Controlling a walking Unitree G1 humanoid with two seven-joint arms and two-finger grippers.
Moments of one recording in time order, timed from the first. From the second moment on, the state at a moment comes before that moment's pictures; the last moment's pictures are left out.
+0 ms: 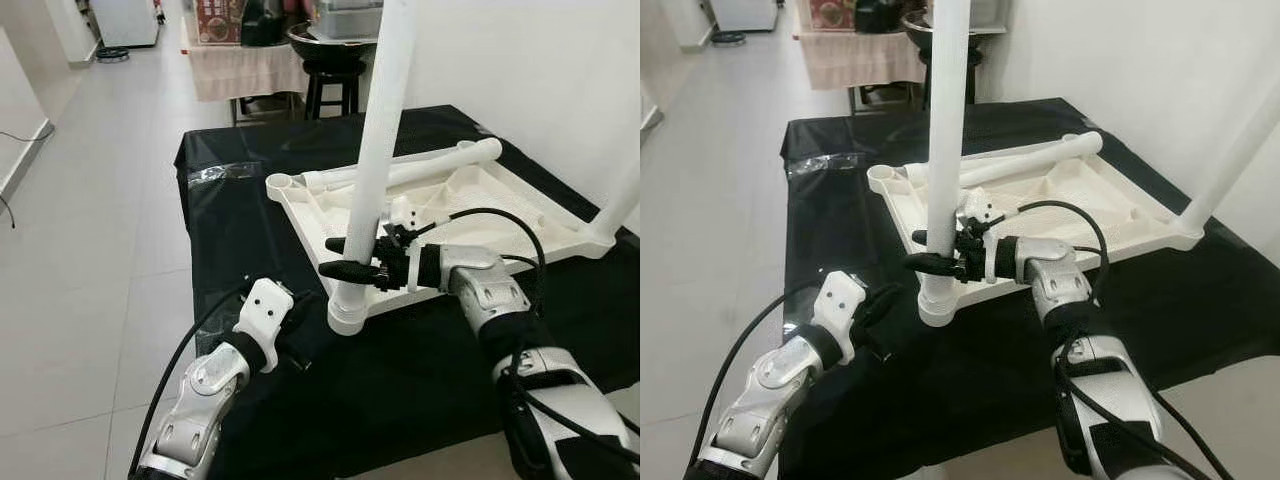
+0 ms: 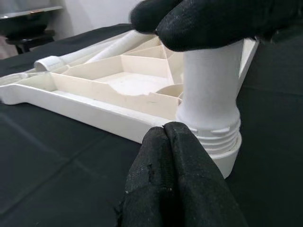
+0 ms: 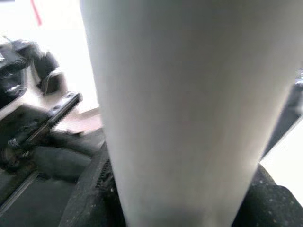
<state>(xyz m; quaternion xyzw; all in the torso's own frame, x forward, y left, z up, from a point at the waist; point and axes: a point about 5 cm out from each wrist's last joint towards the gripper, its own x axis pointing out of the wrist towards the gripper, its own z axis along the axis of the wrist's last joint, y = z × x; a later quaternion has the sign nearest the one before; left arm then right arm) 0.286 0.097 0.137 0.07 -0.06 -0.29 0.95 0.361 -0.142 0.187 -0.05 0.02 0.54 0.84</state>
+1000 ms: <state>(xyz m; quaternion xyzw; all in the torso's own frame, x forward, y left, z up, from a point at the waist) 0.287 0.097 0.139 0.08 -0.06 -0.30 0.95 0.362 -0.111 0.194 -0.05 0.01 0.48 0.88</state>
